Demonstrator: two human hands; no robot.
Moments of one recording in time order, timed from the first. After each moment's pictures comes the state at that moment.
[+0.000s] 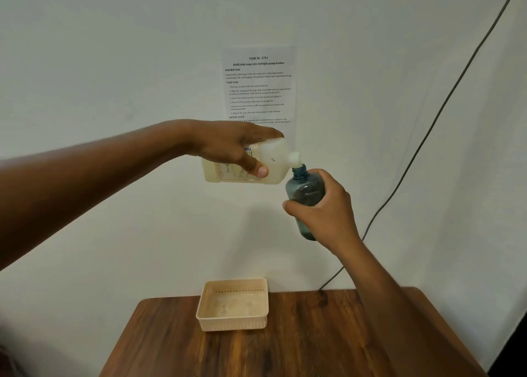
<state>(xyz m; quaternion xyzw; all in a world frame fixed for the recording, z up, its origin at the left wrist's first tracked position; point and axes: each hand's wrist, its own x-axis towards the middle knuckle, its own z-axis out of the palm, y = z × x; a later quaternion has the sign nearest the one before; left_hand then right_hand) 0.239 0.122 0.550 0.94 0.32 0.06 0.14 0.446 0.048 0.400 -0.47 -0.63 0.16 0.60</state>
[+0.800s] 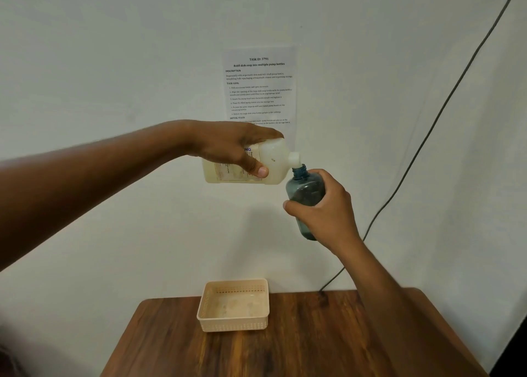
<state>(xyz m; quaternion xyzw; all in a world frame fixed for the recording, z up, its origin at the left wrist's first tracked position) 0.237 0.123 0.551 0.94 0.32 0.06 0.14 0.447 0.050 0.398 -0.46 -0.63 0.17 0.61</state>
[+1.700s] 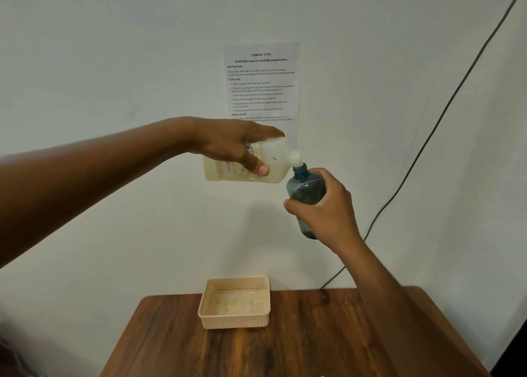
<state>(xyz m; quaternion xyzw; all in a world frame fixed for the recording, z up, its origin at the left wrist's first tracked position) 0.236 0.131 0.548 0.93 0.33 0.07 0.14 0.446 0.056 0.395 -0.46 -0.63 0.17 0.60</state>
